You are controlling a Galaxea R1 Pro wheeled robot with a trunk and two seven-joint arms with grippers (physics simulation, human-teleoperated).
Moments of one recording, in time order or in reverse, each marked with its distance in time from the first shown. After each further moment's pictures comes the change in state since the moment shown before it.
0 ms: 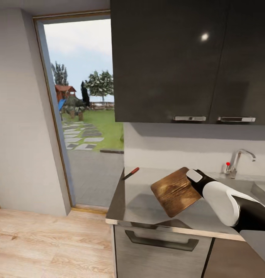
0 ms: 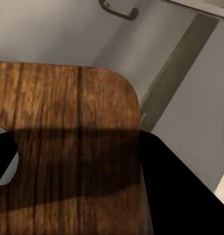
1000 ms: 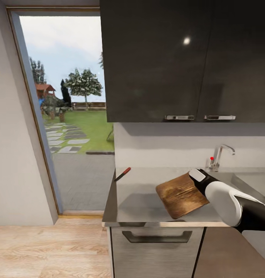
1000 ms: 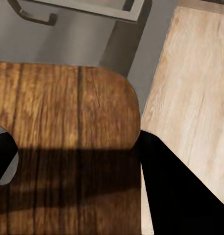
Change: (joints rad) left arm 0.000 -0.007 0.001 0.003 0.000 0.004 0.000; right arm 0.003 -0.019 -0.003 -0.019 -0.032 0.011 -0.164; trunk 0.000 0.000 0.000
